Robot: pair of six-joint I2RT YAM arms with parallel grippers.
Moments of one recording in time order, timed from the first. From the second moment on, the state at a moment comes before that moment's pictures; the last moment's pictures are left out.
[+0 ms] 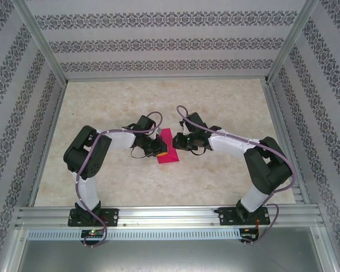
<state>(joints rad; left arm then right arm) -0.53 1.91 1.02 -0.21 0.62 -0.78 0.62 1.66 0.96 -0.29 -0.31 0.61</state>
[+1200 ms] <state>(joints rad) -0.54 1.91 1.05 -0.27 0.56 -0.78 0.68 1.75 0.93 -0.33 -0.30 0.63</state>
